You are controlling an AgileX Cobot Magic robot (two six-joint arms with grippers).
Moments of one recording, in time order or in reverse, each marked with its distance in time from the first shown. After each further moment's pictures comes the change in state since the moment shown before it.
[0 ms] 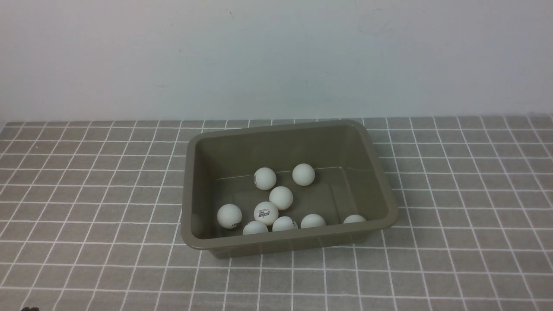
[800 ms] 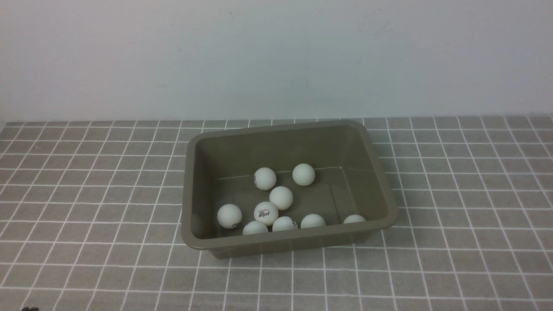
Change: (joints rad) right arm 0.000 0.000 0.000 0.000 0.000 -0.012; left arm 0.000 0.000 0.000 0.000 0.000 0.000
